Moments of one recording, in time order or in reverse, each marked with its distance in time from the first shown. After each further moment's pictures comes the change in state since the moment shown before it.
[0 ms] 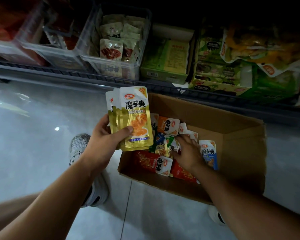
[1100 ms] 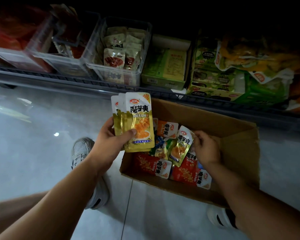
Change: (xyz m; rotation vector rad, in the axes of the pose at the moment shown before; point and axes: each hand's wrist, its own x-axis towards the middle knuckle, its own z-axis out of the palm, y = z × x) left_hand -0.001 0.002 0.004 0.042 -0.013 0.015; right_hand -0.010 0.011 -0.052 0.312 0.369 0.140
